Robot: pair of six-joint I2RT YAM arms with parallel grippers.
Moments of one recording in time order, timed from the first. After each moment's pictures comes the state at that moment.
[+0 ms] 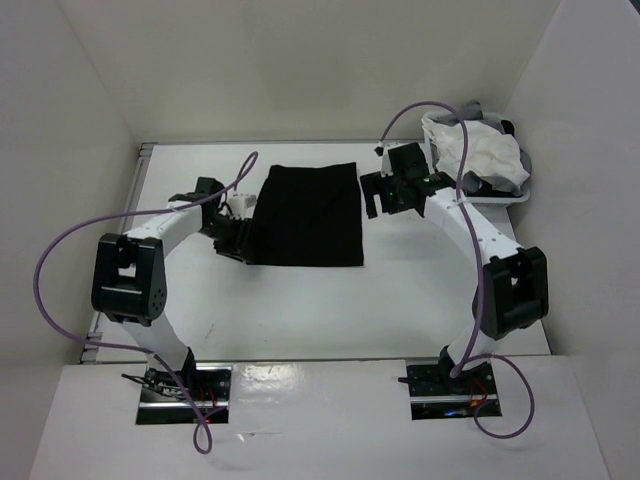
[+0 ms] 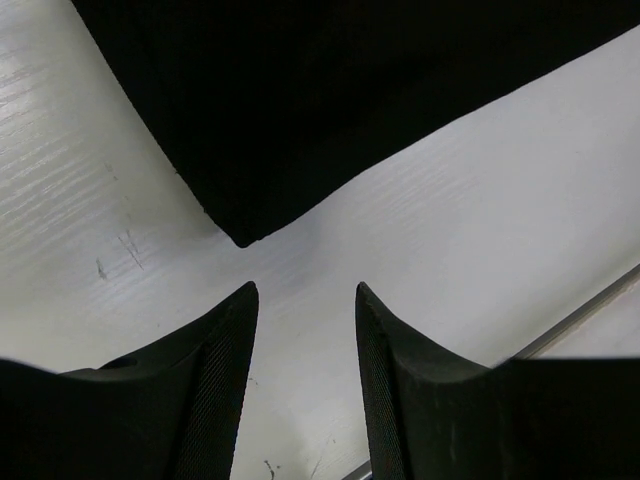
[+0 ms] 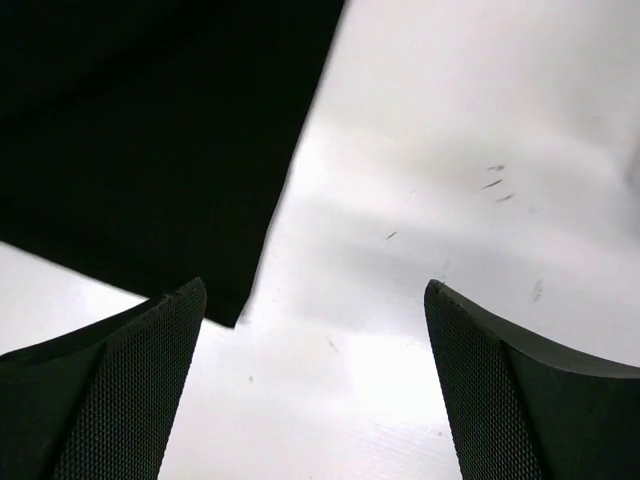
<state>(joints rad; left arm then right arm) -0.09 1.72 1.15 -0.71 0.49 0.12 0.33 1.61 1.37 -0.58 0.02 0.05</state>
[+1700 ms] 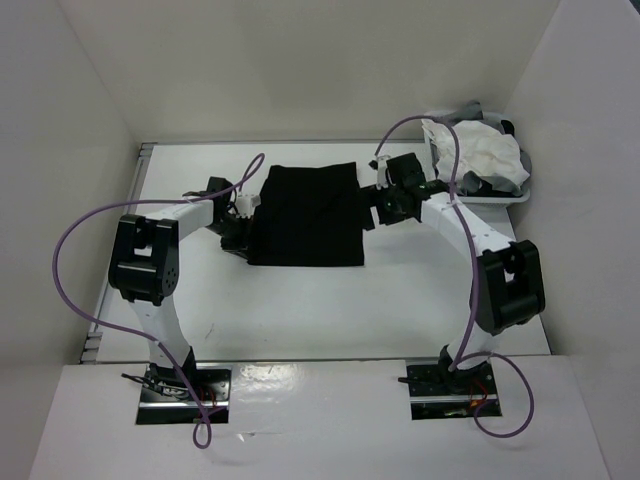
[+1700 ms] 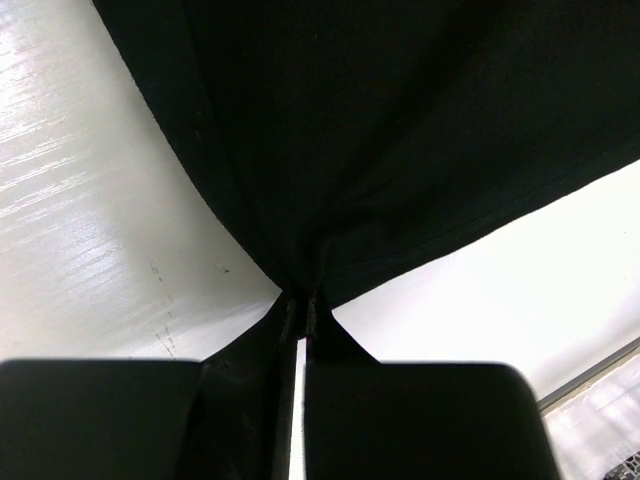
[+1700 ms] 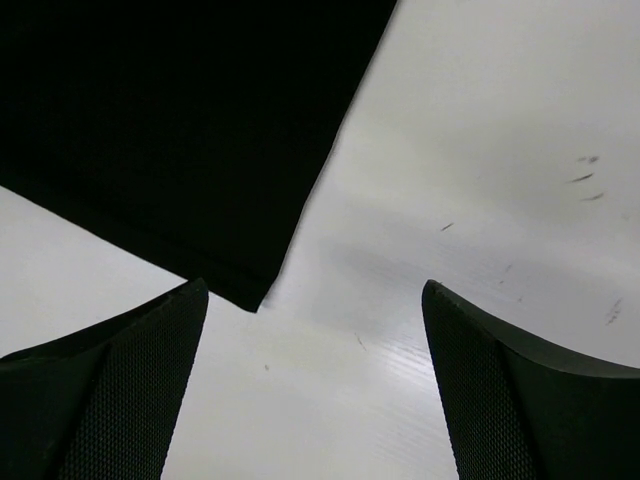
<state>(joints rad) -0.12 1.90 1.22 -0.64 0.43 0.04 0.32 1.62 1.28 -0.54 -0.12 0.02</state>
